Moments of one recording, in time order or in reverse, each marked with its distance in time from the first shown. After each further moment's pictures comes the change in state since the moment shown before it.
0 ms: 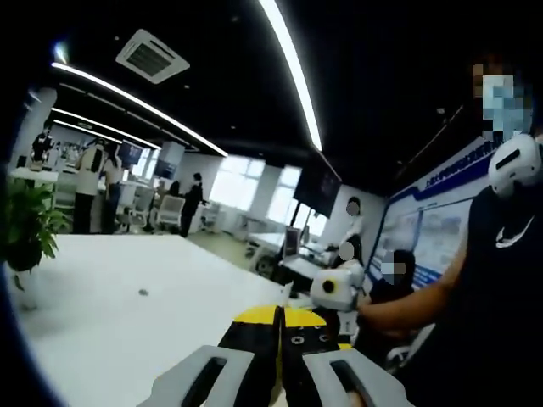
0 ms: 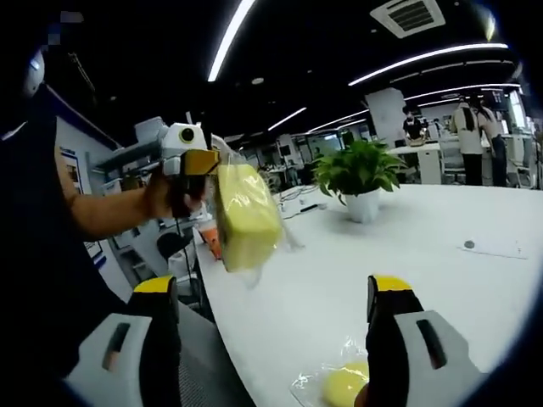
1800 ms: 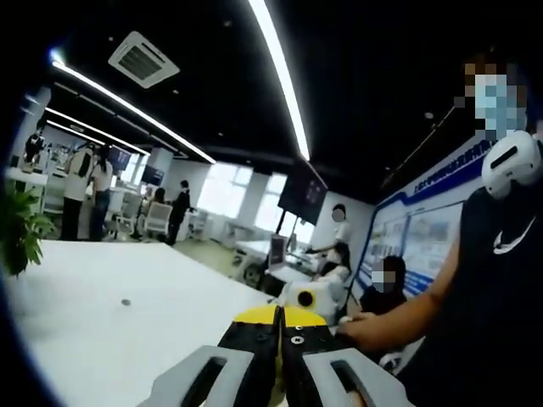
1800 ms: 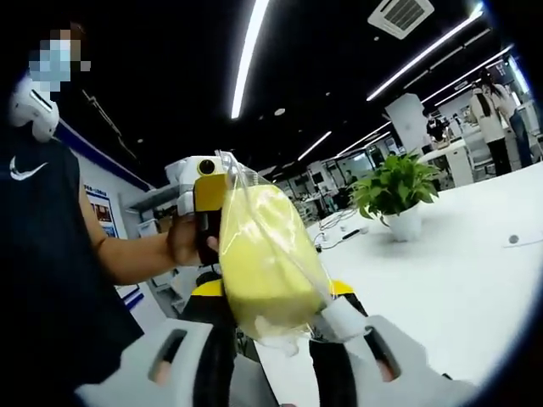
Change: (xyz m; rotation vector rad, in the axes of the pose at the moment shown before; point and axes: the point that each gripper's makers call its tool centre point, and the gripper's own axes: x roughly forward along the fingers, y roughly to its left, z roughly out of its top) left arm 0.017 -0.025 0.006 0.009 -0.039 -0.052; right arm 0.017 0.035 0.033 0.131 -0.171 0.194
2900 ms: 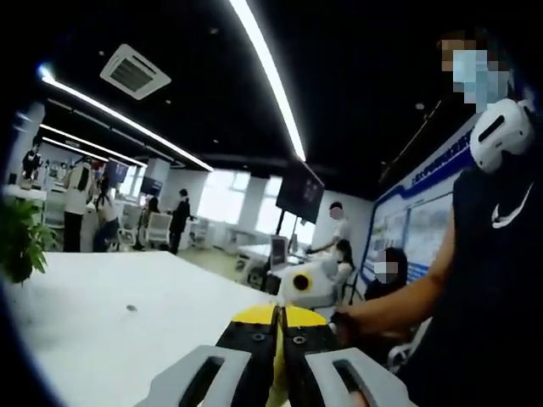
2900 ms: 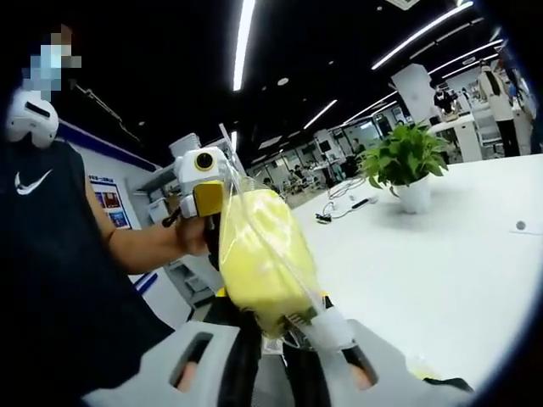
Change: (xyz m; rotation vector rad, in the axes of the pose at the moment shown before) left arm -0.014 -0.010 -0.017 0.102 -0.027 0.005; right arm -0.001 0.012 -0.016 0.034 0.173 0.050
